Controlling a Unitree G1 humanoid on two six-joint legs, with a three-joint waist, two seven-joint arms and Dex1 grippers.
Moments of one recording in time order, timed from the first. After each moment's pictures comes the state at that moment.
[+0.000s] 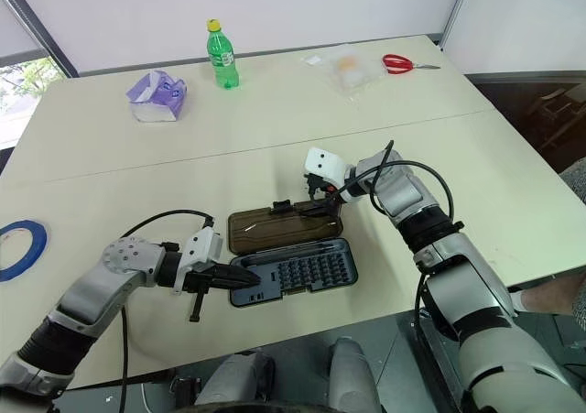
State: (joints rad) left arm -0.20 0.69 -0.25 -0.19 -0.35 0.30 -1.21; right arm -0.92 -0.48 0.45 0.52 -0.02 0.33 1.08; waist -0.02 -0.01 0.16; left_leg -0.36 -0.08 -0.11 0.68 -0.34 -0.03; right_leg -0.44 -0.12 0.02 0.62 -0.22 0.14
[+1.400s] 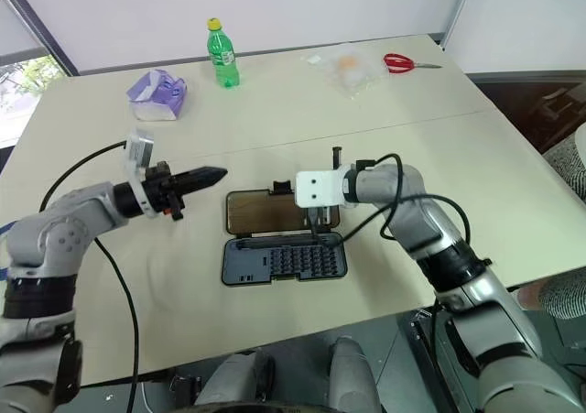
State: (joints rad) left arm -0.51 0.57 0.21 0.00 -0.75 0.81 -0.84; right arm -0.66 -0.60 0.38 -0.09 -0.31 0.09 0.91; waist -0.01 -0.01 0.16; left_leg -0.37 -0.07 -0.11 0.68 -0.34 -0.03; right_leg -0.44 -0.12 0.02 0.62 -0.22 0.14
